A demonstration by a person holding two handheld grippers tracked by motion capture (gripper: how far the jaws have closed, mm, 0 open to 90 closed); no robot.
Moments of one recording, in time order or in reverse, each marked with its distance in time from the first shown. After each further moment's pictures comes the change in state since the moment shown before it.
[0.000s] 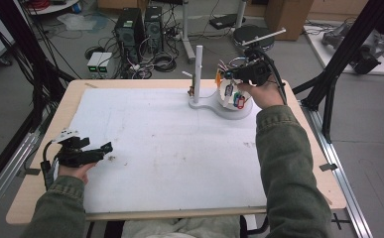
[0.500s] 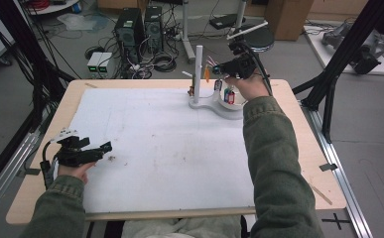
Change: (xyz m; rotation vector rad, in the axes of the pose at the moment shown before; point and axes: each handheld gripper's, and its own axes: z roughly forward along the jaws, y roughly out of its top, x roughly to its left) left arm 0.002 0.001 0.001 0.001 -0.012 -0.018; right arm 0.012 0.023 0.028 0.029 0.008 -0.017
